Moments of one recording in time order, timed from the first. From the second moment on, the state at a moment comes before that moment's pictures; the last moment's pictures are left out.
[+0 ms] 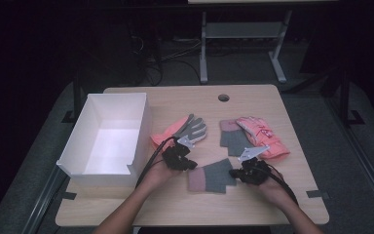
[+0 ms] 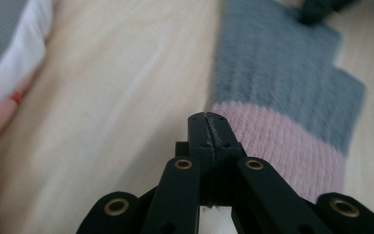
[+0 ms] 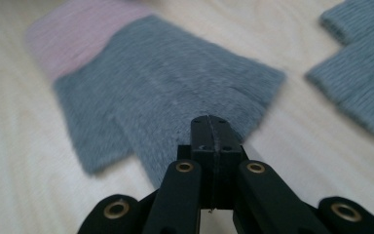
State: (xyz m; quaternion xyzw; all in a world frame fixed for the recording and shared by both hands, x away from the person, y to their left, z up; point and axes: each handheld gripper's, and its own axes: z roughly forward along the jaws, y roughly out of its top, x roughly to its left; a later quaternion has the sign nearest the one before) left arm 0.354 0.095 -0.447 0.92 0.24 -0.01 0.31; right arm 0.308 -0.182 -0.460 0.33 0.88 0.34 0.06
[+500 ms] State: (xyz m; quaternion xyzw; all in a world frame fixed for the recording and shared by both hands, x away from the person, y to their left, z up) left arm 0.309 0.101 -0.446 0.93 0.20 -0.04 0.32; right arm 0.334 -0.155 -0.457 0.32 0.88 0.35 0.09
